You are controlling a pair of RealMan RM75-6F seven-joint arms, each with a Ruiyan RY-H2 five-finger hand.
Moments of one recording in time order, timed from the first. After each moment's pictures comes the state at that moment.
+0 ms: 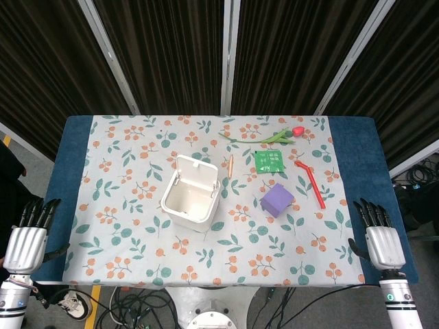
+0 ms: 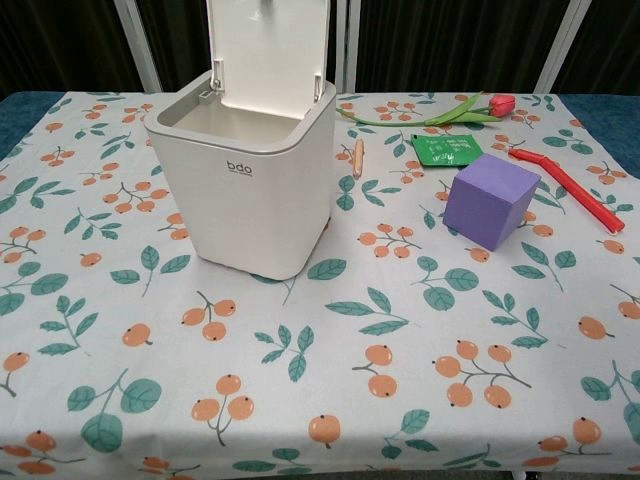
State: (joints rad) left arm -0.10 -1.31 0.03 -1.38 1.52 1.59 0.04; right arm 0.12 -1.33 0.05 -1.40 -1.48 1.39 -0.01
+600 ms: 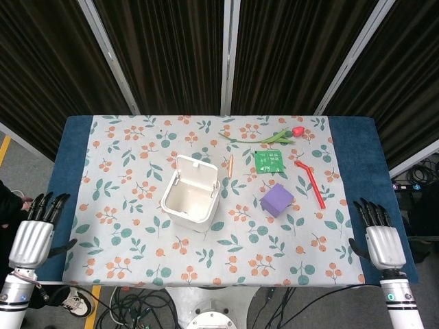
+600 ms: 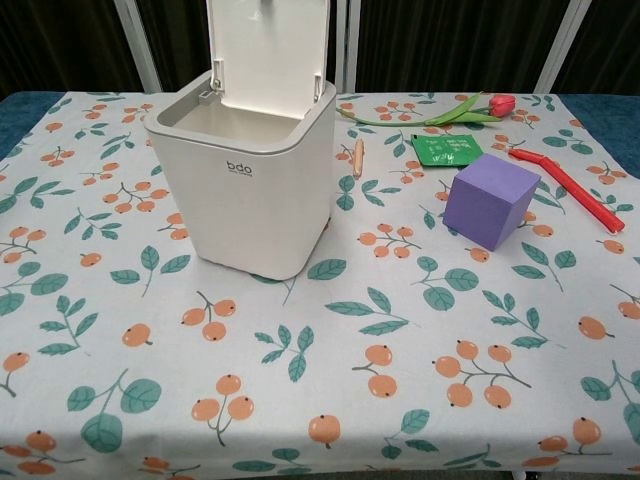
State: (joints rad) left arm -0.13 -1.28 0.00 -1.43 1.59 1.57 0.01; right arm 0.13 -1.32 0.05 -1.40 -1.48 1.39 -0.01
